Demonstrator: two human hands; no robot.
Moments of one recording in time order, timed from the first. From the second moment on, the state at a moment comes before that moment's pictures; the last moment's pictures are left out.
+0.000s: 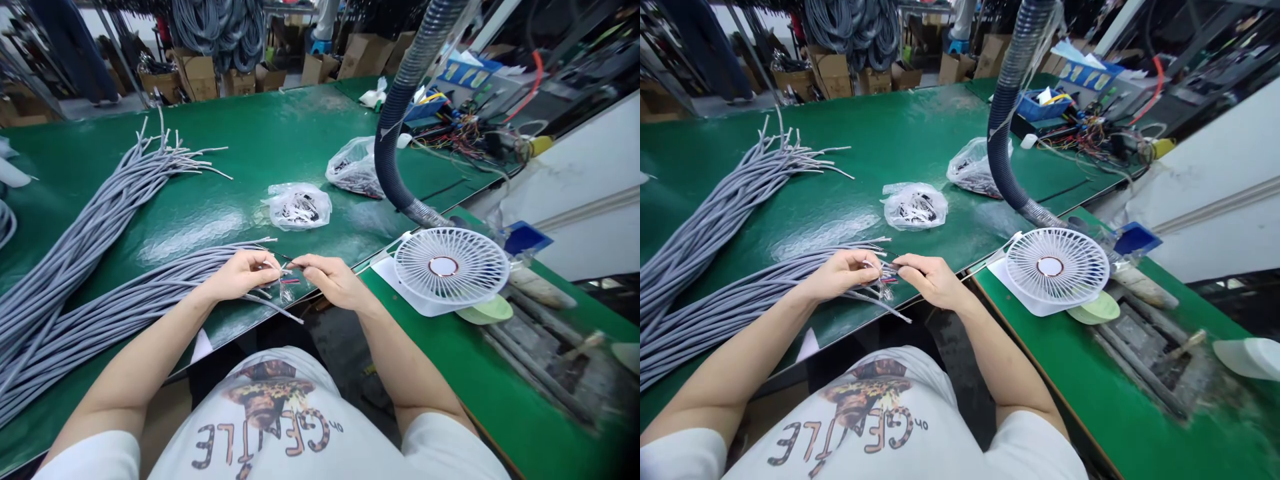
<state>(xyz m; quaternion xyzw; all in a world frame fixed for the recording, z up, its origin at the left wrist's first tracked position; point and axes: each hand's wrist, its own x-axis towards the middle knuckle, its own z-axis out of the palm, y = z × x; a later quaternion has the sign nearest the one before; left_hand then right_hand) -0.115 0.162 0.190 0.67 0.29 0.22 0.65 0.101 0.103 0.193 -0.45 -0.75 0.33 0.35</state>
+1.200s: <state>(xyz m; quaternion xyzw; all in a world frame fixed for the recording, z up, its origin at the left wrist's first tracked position) -0.122 0.164 0.185 0.70 0.22 0.17 0.65 0.107 0.111 0.194 -0.35 -0.79 0.44 0.26</state>
